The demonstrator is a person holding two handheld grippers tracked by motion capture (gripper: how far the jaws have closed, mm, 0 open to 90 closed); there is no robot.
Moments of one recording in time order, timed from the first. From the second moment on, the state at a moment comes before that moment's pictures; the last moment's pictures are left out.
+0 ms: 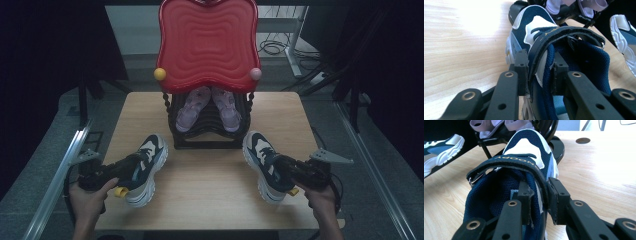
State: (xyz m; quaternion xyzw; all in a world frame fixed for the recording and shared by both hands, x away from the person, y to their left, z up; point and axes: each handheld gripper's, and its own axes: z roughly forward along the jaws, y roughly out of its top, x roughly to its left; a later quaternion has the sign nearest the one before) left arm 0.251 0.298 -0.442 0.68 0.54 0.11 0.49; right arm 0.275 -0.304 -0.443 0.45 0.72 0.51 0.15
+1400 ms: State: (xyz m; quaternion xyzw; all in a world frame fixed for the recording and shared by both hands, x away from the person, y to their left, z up) left arm 0.276 0.320 -0.394 0.64 0.52 0.14 0.55; right arm 0.292 -0.326 -0.404 0.47 0.65 0.56 0.20
